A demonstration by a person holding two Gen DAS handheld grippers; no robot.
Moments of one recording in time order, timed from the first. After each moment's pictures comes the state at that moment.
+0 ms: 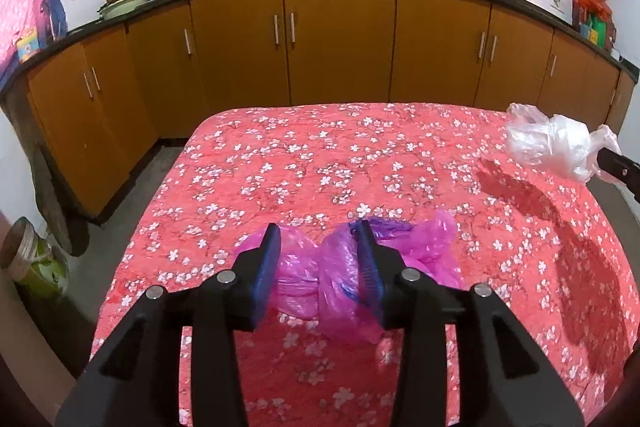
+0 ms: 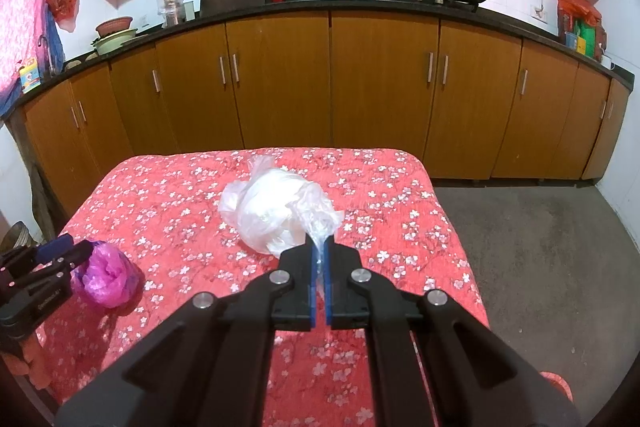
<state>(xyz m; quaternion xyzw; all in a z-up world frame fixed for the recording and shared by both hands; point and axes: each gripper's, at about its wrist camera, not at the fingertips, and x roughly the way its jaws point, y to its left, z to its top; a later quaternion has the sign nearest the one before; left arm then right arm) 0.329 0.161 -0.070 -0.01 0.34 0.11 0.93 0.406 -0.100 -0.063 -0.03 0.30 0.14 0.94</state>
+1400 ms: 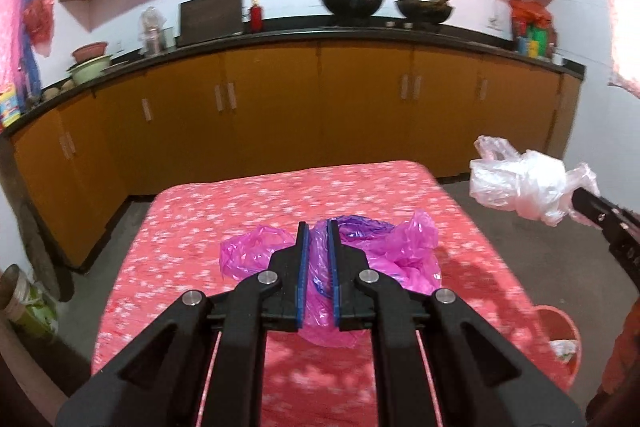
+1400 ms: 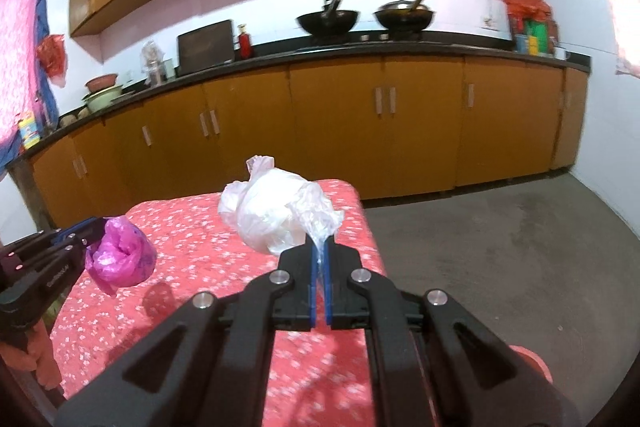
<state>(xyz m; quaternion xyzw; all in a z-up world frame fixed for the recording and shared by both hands) 0.275 0.036 0.025 0.01 0.26 0.02 0.96 0.284 -0.221 0.010 0.03 0.23 0.08 0.97</state>
